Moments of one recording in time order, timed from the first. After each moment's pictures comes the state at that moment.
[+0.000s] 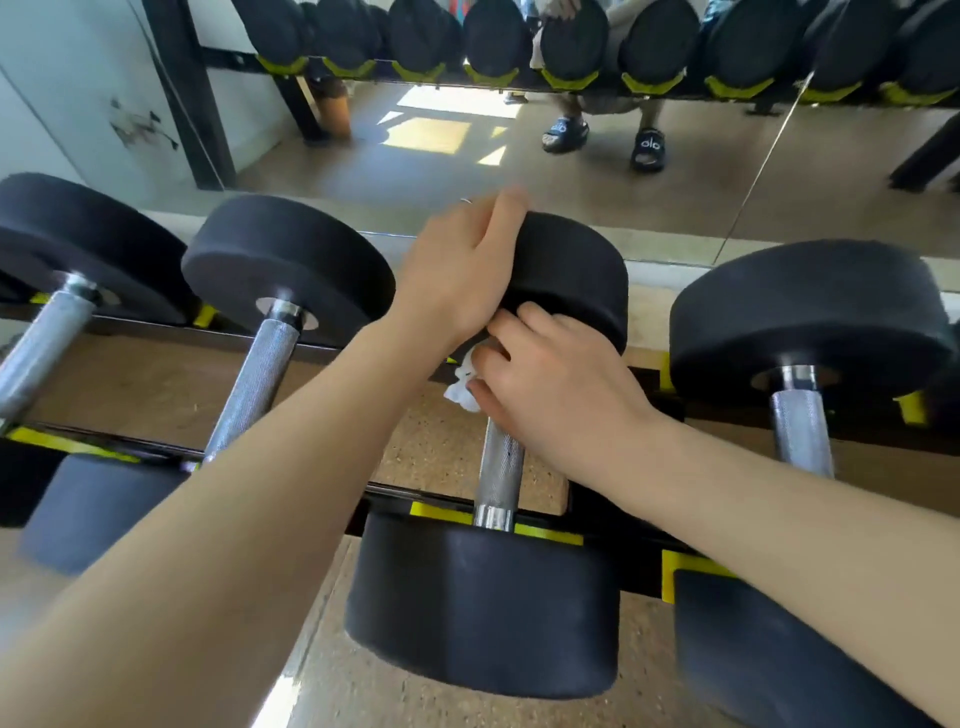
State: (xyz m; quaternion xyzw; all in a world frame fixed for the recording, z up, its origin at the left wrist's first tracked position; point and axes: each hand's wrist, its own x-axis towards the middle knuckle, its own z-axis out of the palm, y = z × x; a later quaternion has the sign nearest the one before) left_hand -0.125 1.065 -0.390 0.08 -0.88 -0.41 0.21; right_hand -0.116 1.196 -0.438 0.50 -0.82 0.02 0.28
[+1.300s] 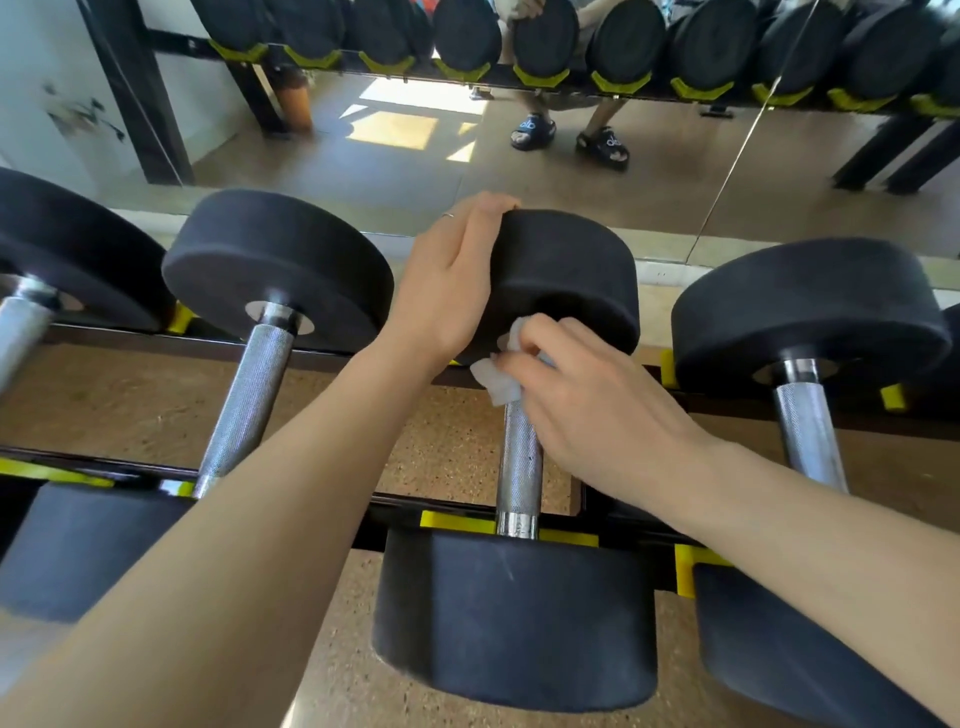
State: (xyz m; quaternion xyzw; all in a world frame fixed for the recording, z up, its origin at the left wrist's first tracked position) left_hand -0.125 1.041 -0.413 0.00 -0.83 -0.52 0.22; right_hand -0.104 1.210 -0.433 0.48 -0.87 0.04 0.13
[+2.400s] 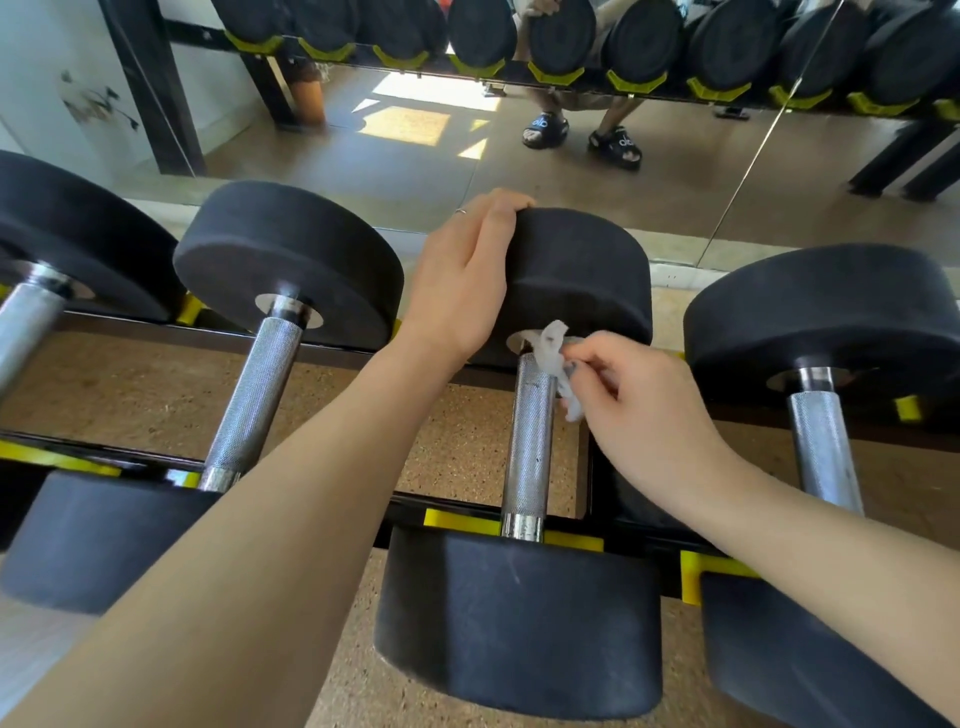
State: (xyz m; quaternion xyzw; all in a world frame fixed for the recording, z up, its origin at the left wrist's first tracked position) left_hand -0.131 1.041 -0.422 -0.01 -0.82 -0.52 0.25; right_hand -0.104 1.224 -0.442 0.28 -0.89 0.36 0.07
